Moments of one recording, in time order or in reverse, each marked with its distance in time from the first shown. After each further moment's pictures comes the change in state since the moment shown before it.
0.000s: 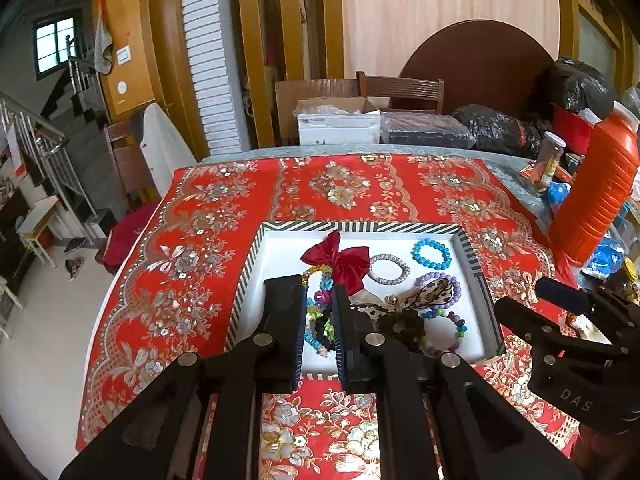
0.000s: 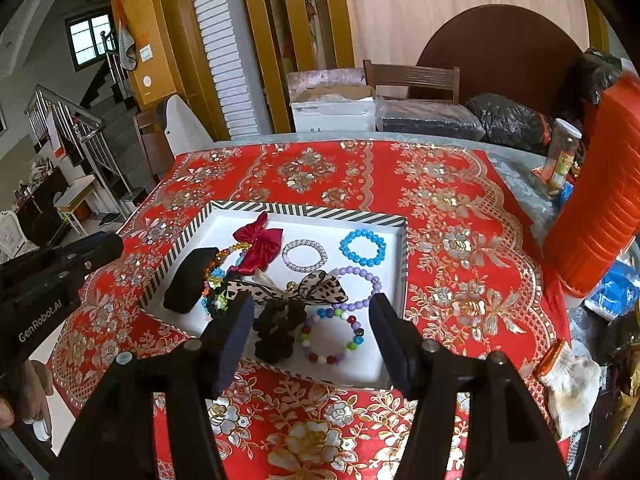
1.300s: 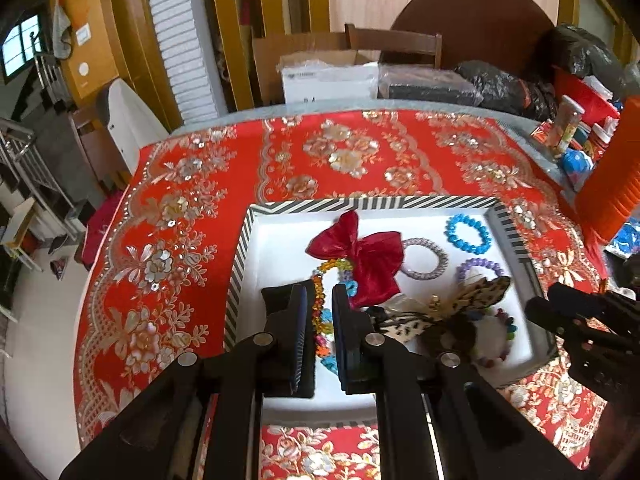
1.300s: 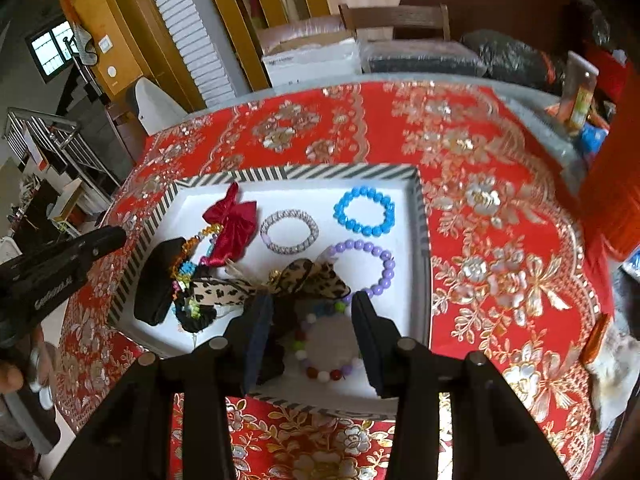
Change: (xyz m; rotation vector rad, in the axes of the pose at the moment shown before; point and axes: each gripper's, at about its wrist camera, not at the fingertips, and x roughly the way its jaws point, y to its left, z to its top) left arm 0.097 0.025 0.020 0.070 0.143 -0.065; right arm 0.081 -0.019 0.008 0.125 0.145 0.000
